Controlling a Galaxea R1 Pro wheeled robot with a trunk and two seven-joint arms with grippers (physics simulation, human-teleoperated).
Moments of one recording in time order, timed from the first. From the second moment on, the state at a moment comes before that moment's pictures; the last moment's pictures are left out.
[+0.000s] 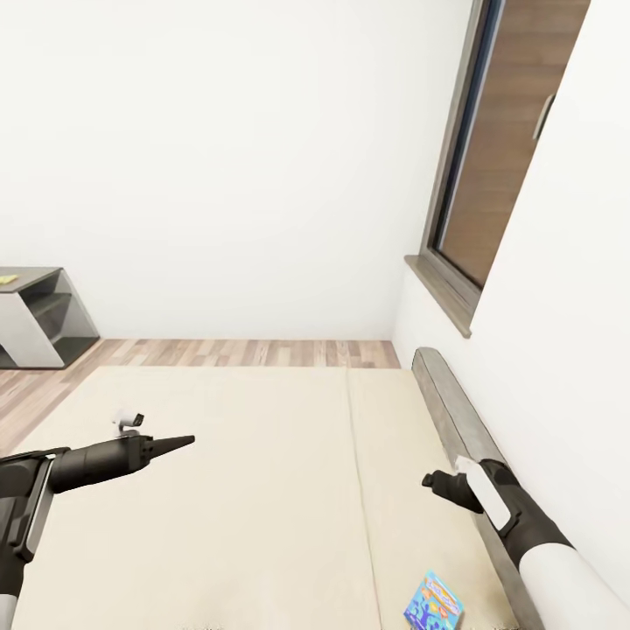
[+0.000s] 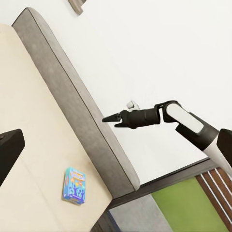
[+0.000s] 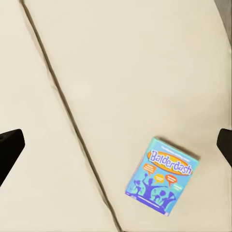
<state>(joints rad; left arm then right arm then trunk) -0.47 0.27 0.37 -1.31 -0.02 0.96 -1.57 -0.63 -0.16 -0.01 -0.73 -0.56 0.78 -0.23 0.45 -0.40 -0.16</state>
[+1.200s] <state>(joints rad) -0.47 0.26 0.37 -1.31 -0.03 0.96 -1.57 -0.63 -0.17 -0.01 -0.60 -0.42 0.61 -0.13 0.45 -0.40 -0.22</state>
